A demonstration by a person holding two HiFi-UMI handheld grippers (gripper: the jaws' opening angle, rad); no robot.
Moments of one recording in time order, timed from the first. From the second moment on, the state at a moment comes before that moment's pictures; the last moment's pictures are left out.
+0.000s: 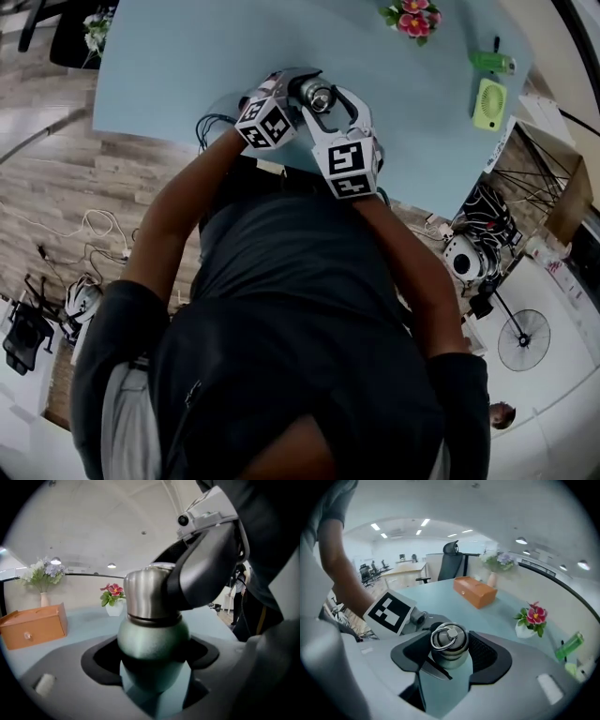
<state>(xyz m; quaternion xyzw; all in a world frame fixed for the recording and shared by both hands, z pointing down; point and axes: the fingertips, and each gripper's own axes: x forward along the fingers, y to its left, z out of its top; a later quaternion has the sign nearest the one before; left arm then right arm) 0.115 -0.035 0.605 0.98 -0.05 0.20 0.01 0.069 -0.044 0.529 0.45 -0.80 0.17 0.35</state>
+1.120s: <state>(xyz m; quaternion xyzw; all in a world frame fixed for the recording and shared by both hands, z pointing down) 0.115 -0.036 0.605 0.98 -0.04 0.20 0.02 0.077 -0.033 0.510 0.00 -0.84 -0.05 0.53</state>
